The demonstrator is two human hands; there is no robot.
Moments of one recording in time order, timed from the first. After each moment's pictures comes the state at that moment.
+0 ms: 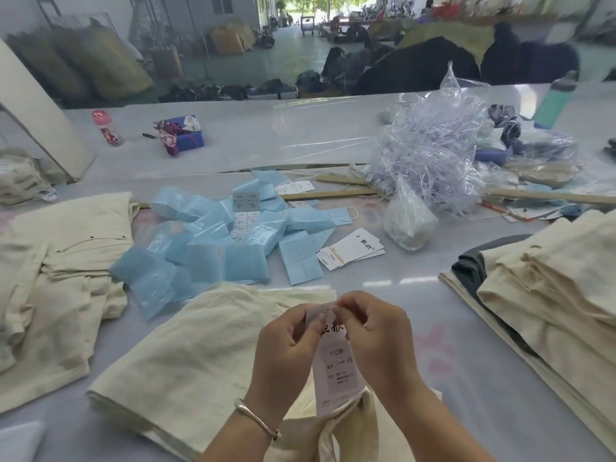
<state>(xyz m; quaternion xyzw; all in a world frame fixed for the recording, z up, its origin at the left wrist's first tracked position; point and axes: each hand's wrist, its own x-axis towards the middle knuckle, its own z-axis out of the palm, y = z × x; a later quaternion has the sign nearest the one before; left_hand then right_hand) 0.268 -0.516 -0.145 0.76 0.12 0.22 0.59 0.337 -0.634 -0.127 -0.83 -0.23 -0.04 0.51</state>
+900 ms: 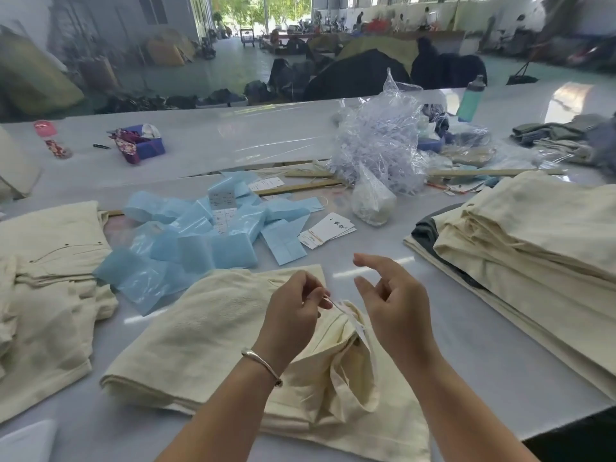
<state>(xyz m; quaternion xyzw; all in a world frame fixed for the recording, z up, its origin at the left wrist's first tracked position) 0.233 -0.507 -0.132 0.81 0.07 0.14 0.56 0.254 -0.655 -0.099 -0.84 -0.16 -0.18 0.49</state>
